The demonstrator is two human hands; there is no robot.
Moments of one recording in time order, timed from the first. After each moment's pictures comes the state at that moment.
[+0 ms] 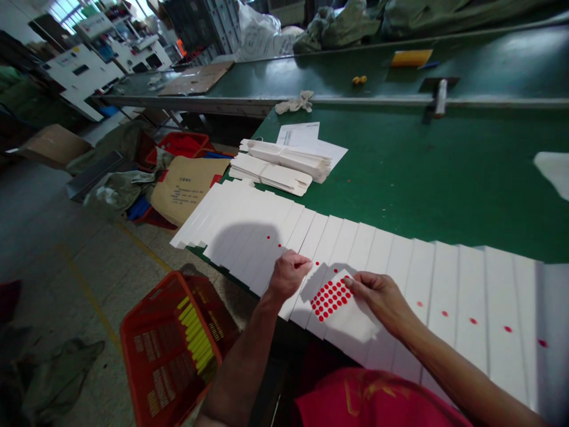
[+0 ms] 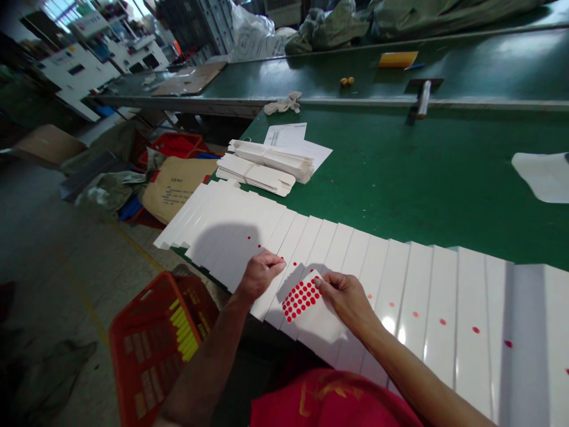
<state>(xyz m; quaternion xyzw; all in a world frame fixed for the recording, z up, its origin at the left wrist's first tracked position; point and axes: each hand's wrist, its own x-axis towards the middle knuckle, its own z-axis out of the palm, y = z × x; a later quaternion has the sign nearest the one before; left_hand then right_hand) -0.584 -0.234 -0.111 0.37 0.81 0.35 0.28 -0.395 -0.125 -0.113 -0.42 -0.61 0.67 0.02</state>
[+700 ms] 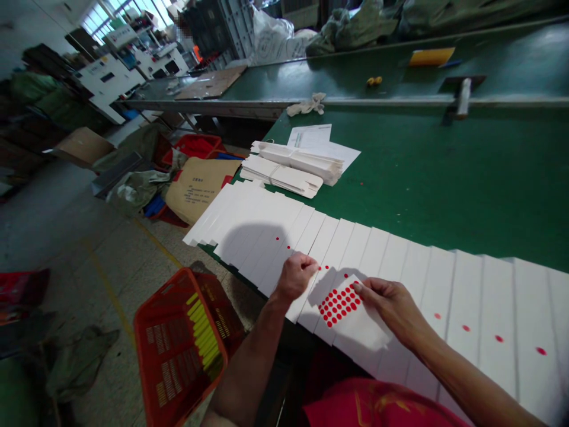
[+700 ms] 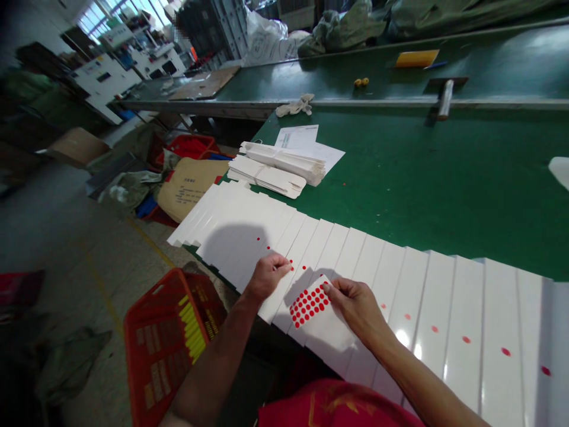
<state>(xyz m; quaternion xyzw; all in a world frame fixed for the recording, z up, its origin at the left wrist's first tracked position) -0.589 -0.237 -0.123 0.31 0.80 0.41 0.30 -0.398 -0.126 -0.112 -0.41 -0.61 0.67 0.01</state>
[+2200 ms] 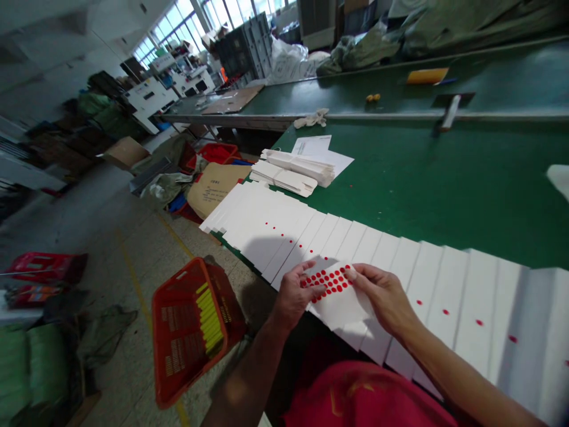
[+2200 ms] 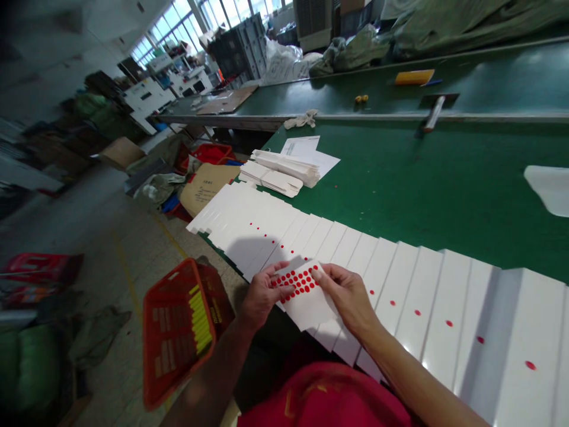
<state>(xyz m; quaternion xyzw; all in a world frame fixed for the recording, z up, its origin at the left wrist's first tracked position) -0.460 -0.265 -0.051 0.04 0.63 0.63 0.44 -0.341 -0.127 -0.066 -0.33 -0.47 0.81 0.09</state>
